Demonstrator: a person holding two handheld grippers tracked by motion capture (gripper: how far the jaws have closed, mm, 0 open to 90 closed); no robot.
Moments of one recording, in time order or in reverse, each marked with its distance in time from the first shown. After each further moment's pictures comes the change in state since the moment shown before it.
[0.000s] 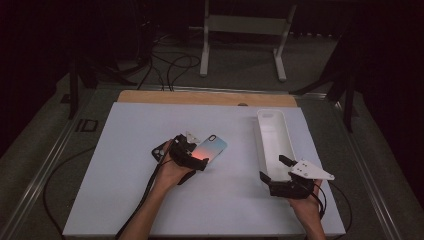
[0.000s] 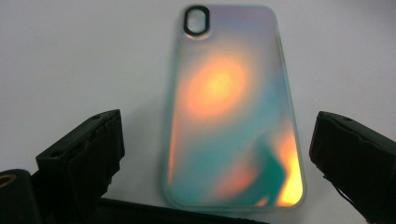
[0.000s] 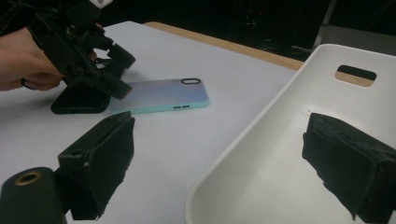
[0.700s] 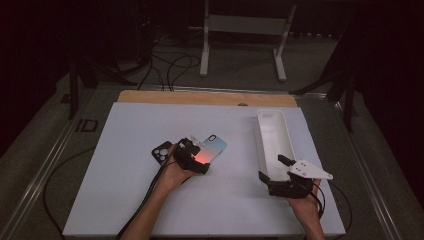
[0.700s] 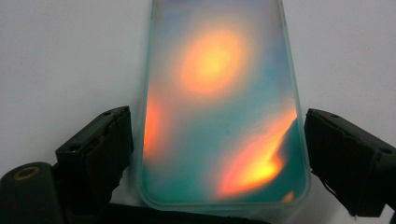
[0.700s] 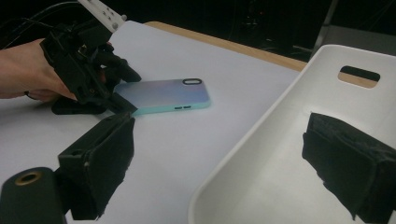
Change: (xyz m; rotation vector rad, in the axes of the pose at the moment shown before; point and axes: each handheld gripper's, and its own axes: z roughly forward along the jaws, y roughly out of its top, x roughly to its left) left arm -0.005 -0.002 0.016 0.090 -0.013 0.021; right arm 0.001 0.001 0.003 0.001 0.002 -0.007
